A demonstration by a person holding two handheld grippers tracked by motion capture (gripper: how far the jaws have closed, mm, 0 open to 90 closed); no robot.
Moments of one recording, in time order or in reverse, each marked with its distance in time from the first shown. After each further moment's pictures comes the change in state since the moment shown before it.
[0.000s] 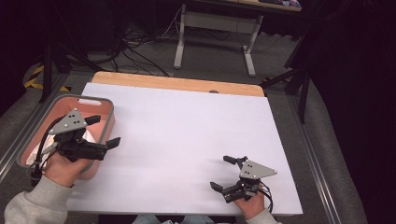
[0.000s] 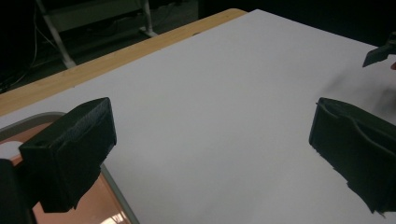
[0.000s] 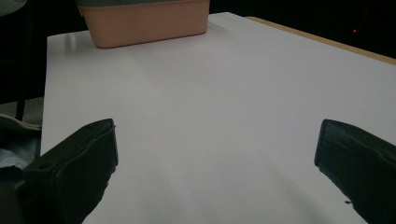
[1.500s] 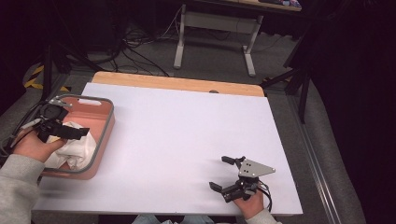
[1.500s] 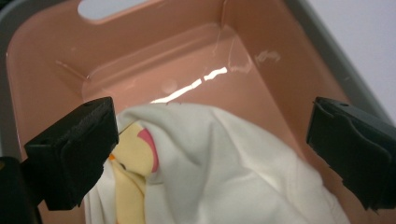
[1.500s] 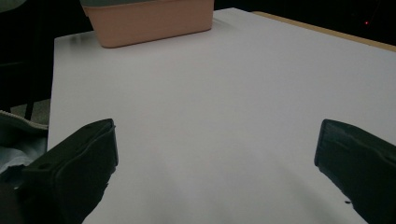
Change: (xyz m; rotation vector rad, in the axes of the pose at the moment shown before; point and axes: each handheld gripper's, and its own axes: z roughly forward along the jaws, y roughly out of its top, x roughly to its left) left arm 0.099 -0.021 0.006 0.529 0.278 -0.170; right arm -0.002 -0.002 0.004 0.009 0.031 0.027
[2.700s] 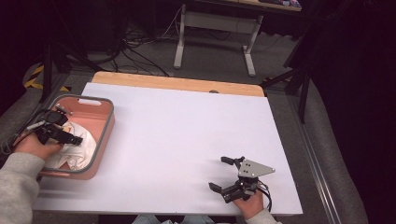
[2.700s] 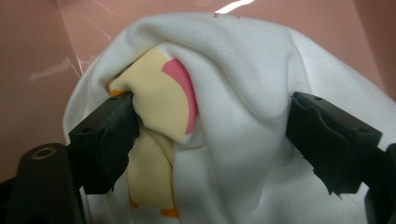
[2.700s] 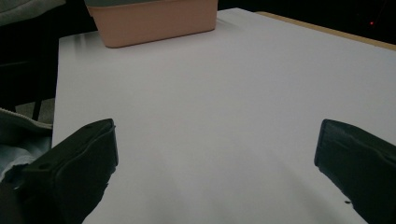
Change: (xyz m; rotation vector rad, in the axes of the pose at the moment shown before) left arm 0.030 -0.021 0.046 0.239 -0.033 -0.101; right arm 0.001 0.000 0.001 -0.001 0.014 -0.003
